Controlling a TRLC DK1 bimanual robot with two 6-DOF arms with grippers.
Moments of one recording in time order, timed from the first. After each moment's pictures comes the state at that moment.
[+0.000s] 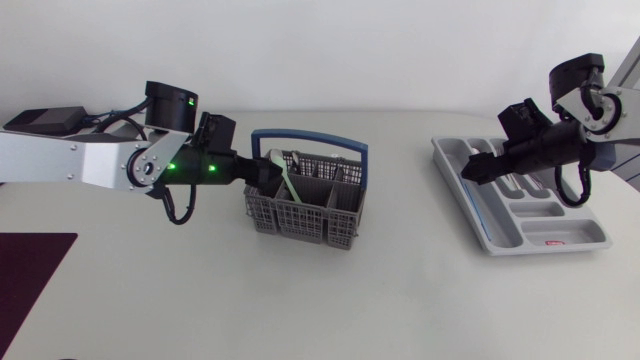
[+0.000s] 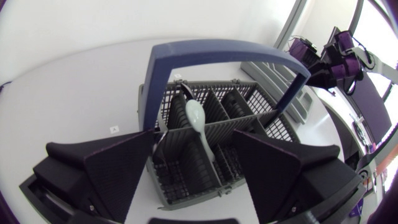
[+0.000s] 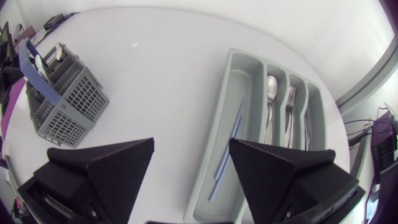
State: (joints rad) left arm -0.30 1.69 0.97 0.06 0.38 -0.02; right arm -0.13 1.61 1.11 -0.45 -0.22 -0.37
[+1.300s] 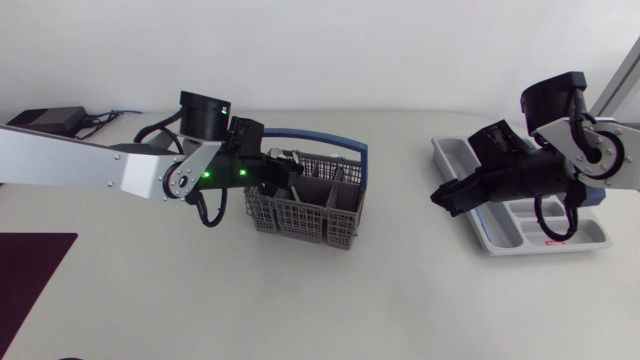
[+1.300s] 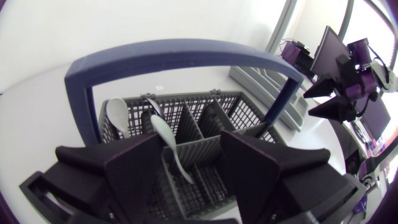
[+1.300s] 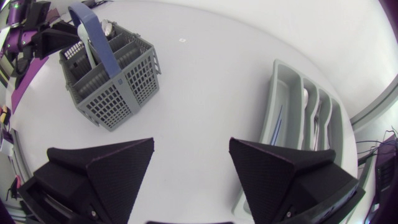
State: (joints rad) left arm -0.41 1.77 0.99 0.21 0.32 -0.07; right arm 0.08 1.40 0.88 -0.40 -0.20 -0.32
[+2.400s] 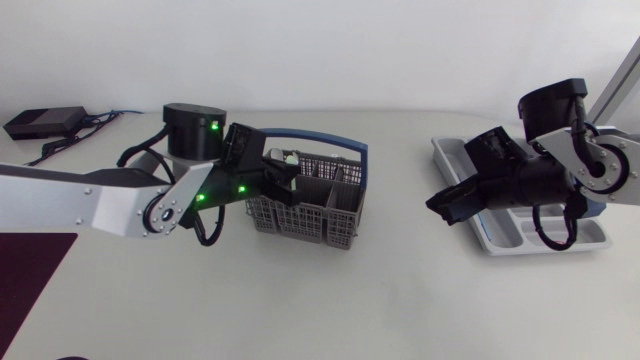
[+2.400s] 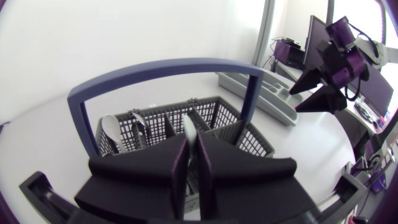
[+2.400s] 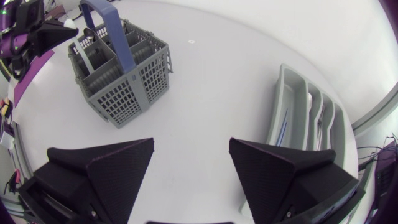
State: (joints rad) left arm -0.50 1.62 0.82 0.36 0.22 0.01; right arm 0.12 1.35 0.83 -0.37 -0.20 -0.32
